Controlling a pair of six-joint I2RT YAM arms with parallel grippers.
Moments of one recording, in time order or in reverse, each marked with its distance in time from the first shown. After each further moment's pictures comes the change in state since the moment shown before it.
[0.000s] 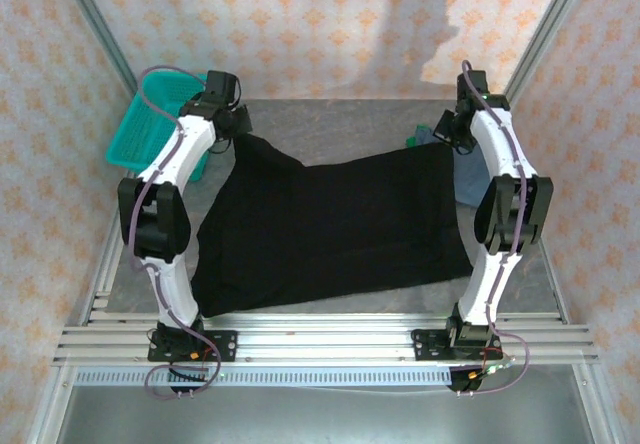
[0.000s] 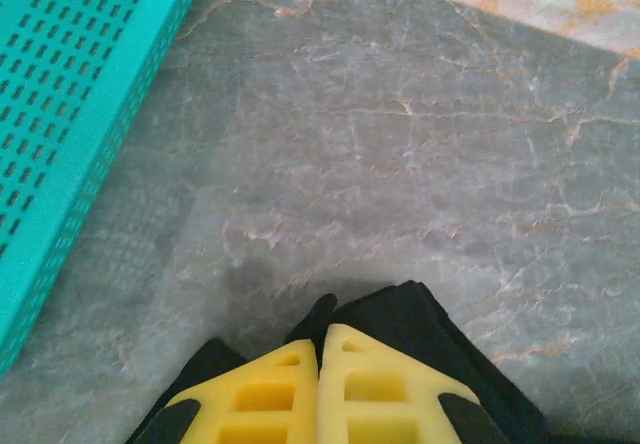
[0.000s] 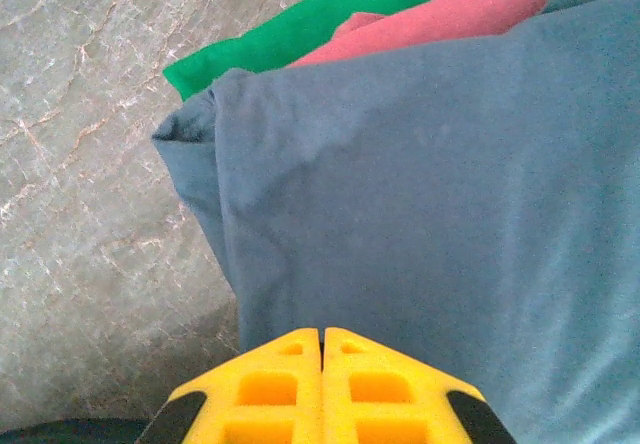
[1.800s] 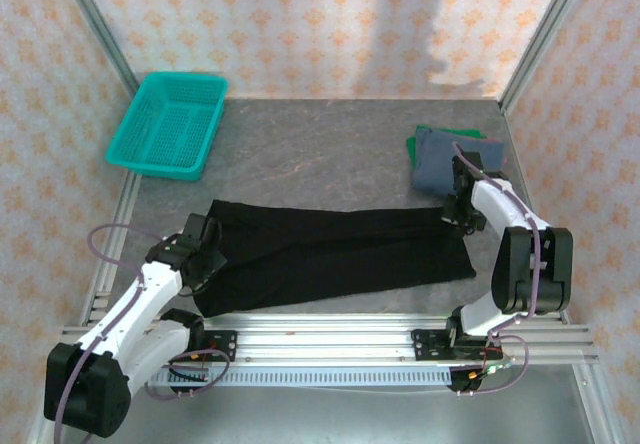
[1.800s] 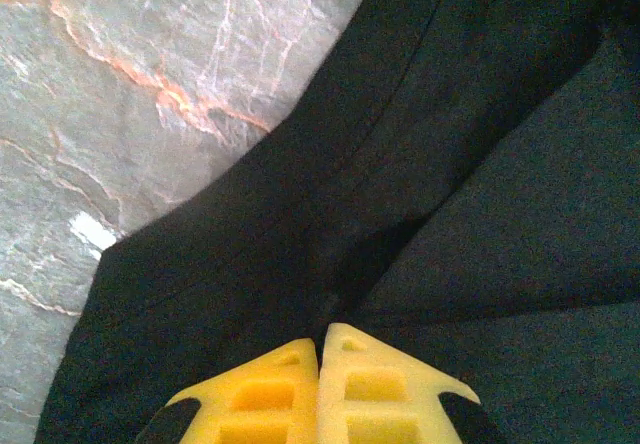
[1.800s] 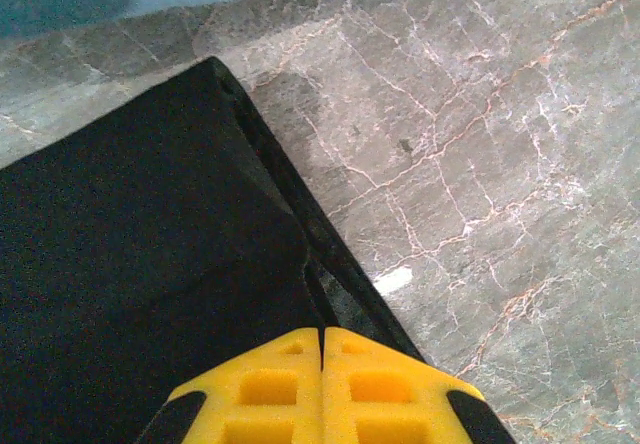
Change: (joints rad) left arm -0.106 -1.027 -1.243 -0.156 -0.078 -0.628; right arm 0.000 -0.443 -0.843 0.105 0.192 -0.051
